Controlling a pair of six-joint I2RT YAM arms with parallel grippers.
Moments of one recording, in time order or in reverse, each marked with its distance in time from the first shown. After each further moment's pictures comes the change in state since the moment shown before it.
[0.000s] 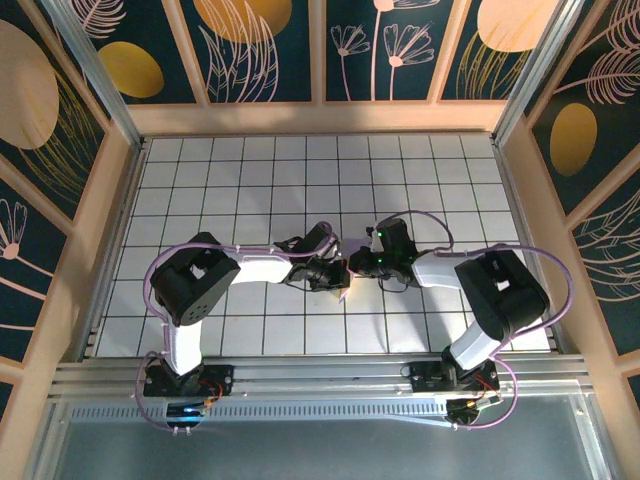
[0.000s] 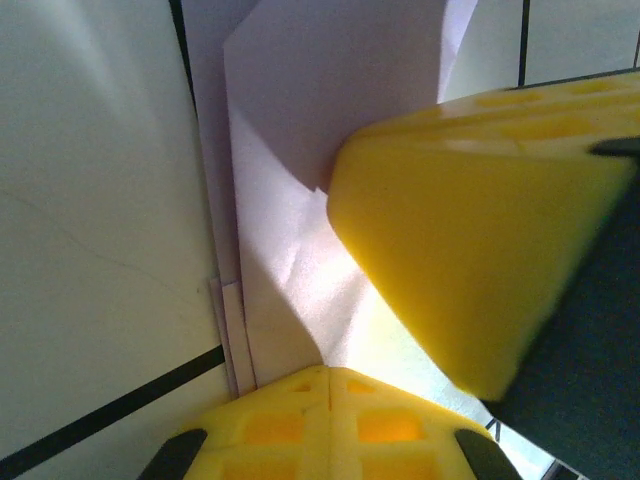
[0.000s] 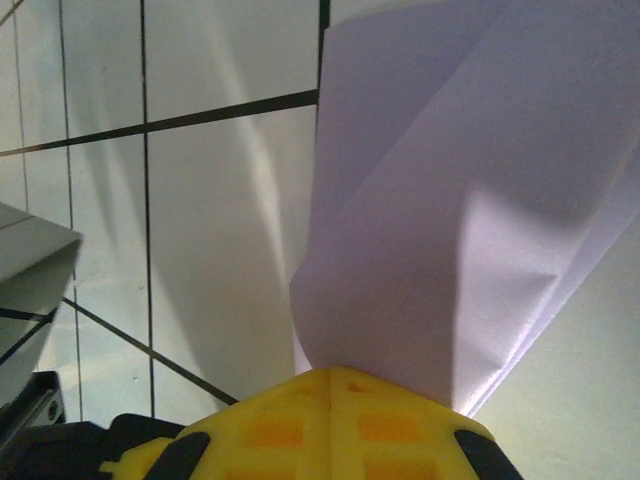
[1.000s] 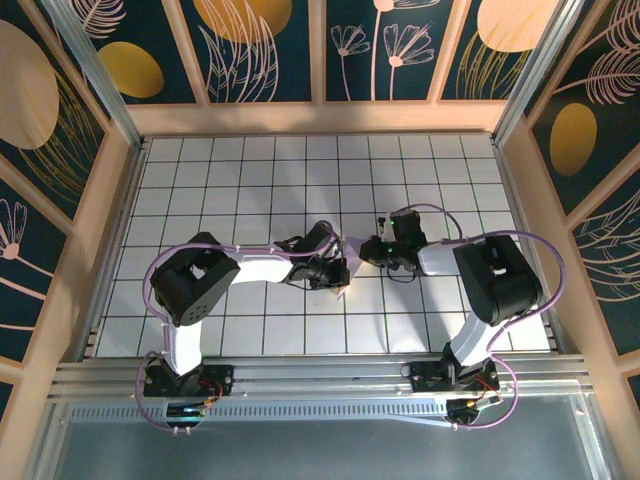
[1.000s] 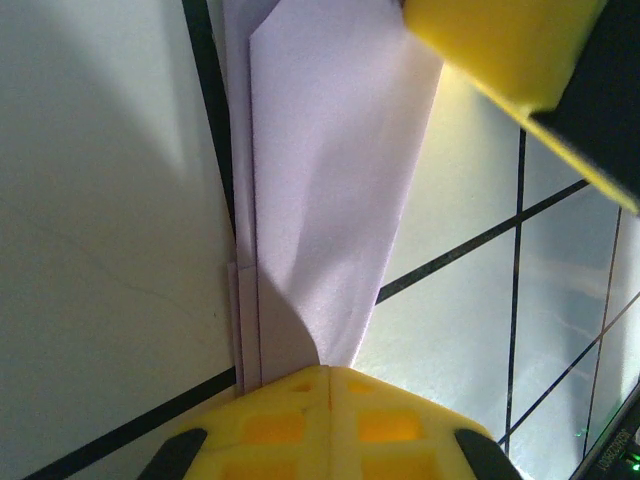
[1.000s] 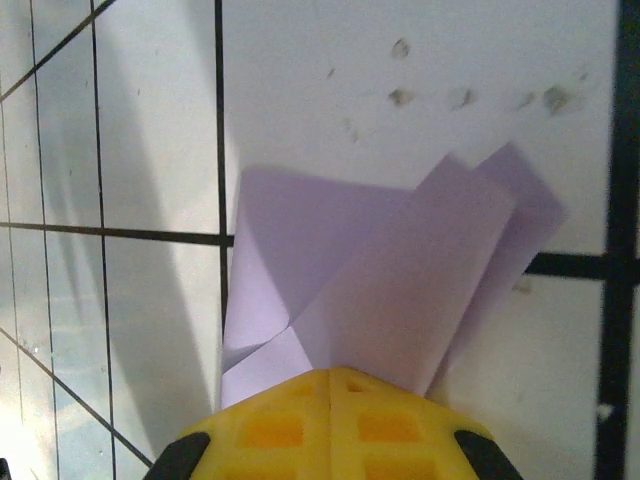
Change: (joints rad) left arm -0.001 0.000 0.008 -0.005 -0.039 0.004; right arm -0.154 0.090 0.055 0.025 -0.053 -0.076
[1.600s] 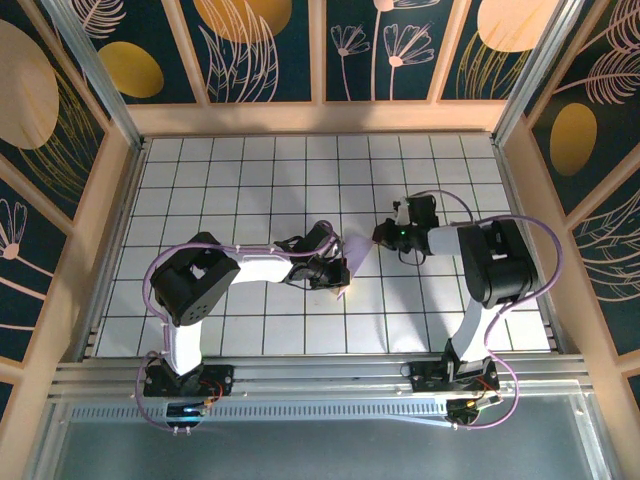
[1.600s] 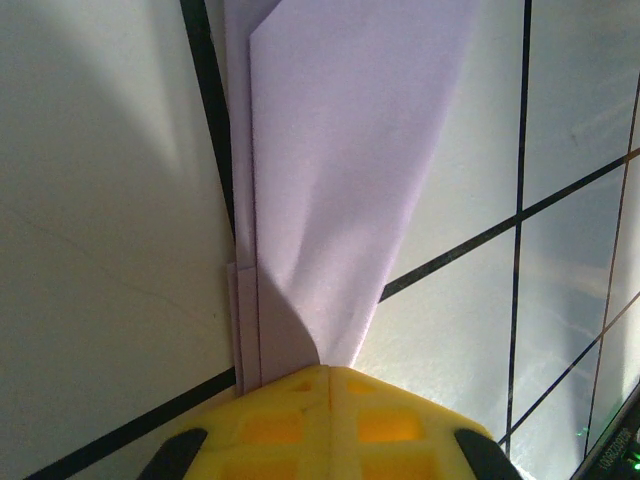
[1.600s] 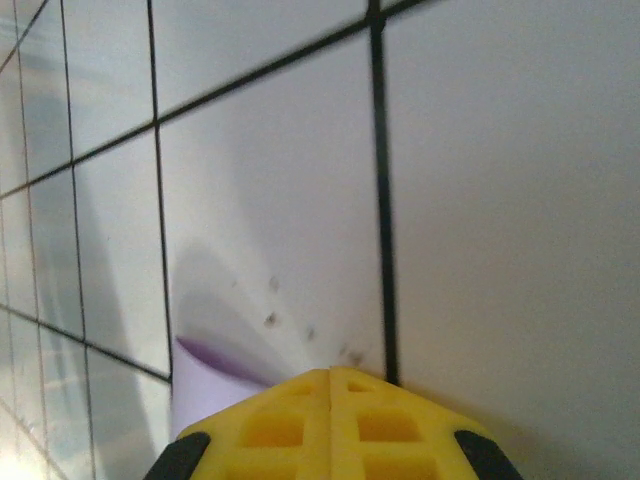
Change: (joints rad) left arm 0.000 0.000 0.000 -0.001 0.000 0.004; right arm -0.157 0.116 0.160 -0.072 -0.047 -0.081
